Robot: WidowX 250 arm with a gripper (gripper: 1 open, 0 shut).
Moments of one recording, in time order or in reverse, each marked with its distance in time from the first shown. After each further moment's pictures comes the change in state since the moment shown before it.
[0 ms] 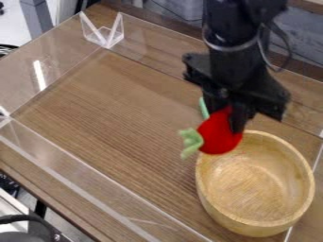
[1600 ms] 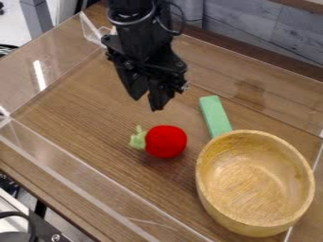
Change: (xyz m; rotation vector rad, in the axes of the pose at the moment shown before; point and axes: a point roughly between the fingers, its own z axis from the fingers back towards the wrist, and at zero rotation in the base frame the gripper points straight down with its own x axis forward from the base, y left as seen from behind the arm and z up) arm -0.020 0.090 -0.005 0.030 0.063 0.043
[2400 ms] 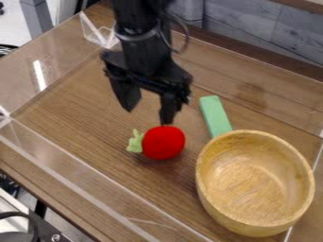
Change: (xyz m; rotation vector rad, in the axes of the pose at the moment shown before) arm -0.009 -0.009 -0.014 0.036 0.047 0.173
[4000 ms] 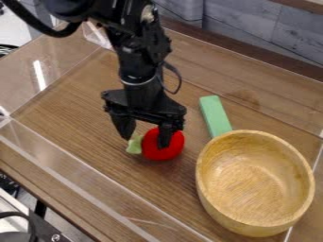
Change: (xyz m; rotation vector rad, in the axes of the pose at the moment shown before) arm 0.003 0.022 -0.056 0.031 0.009 0.165
